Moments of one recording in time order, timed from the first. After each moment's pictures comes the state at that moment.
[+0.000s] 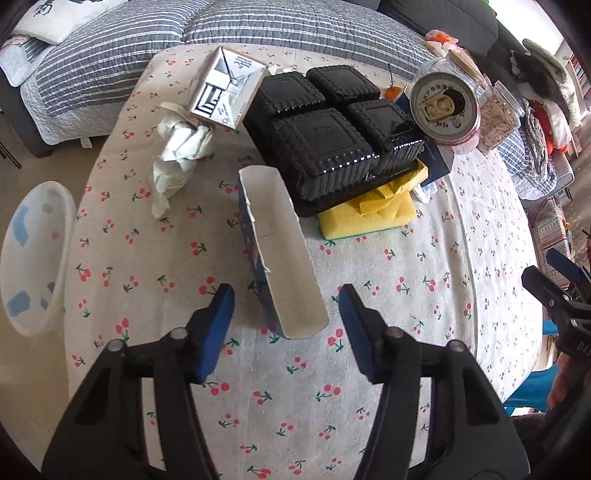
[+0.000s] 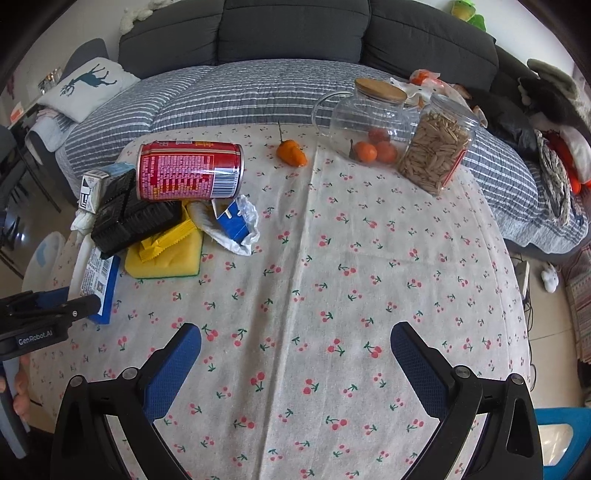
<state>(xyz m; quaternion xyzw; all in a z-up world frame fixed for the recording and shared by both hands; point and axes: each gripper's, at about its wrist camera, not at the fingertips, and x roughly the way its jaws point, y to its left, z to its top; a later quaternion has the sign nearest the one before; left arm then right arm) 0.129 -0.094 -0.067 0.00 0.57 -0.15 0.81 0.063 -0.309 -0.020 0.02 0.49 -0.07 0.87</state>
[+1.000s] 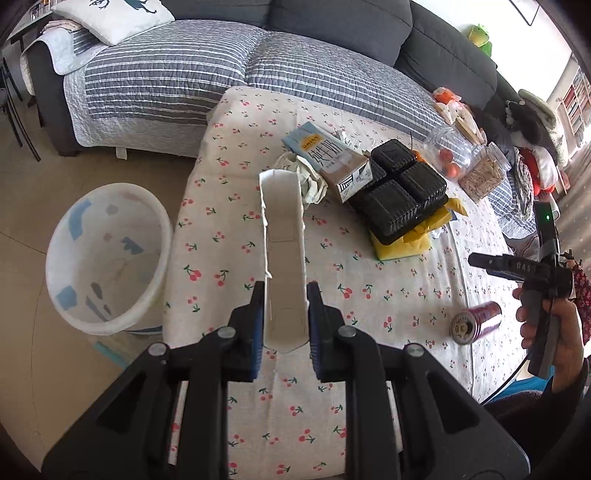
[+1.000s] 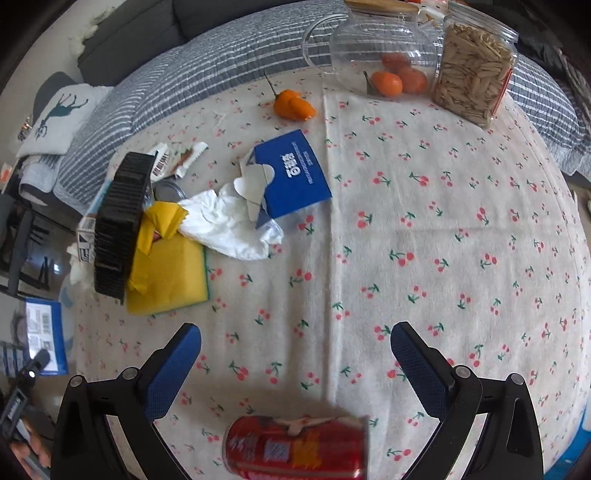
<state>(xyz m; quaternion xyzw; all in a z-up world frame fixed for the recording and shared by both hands) 0.114 0.016 -0.025 -0.05 0.50 -0.15 0.85 0.115 -0.331 -0.060 0.14 0.57 -0.04 0.81</state>
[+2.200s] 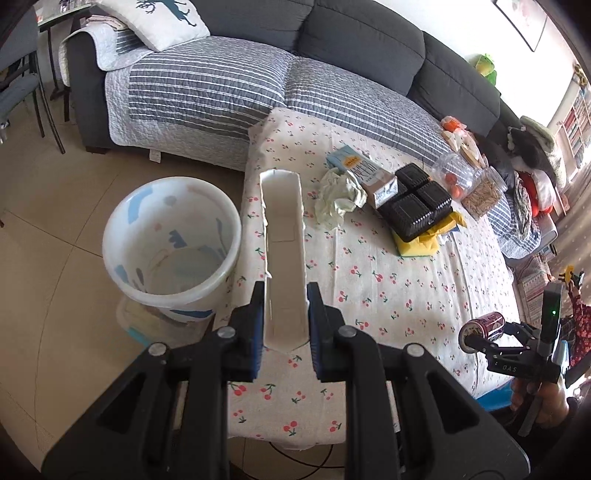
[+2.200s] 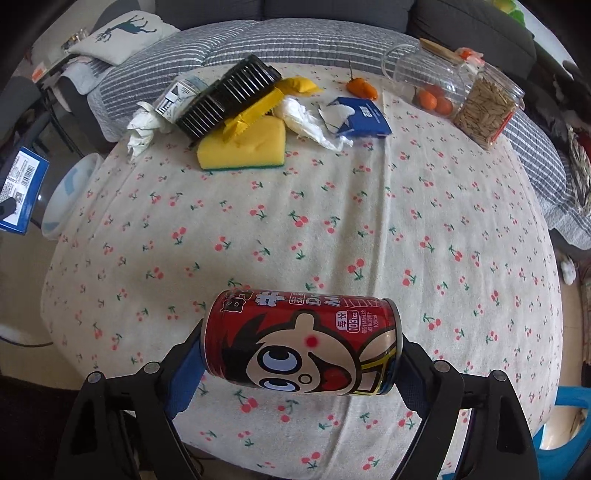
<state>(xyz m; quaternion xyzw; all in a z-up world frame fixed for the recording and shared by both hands) 0.070 0.098 -0.007 -0.09 0.46 -0.12 0.87 0.018 -0.222 -0.055 0.00 0.54 -0.01 0.84</state>
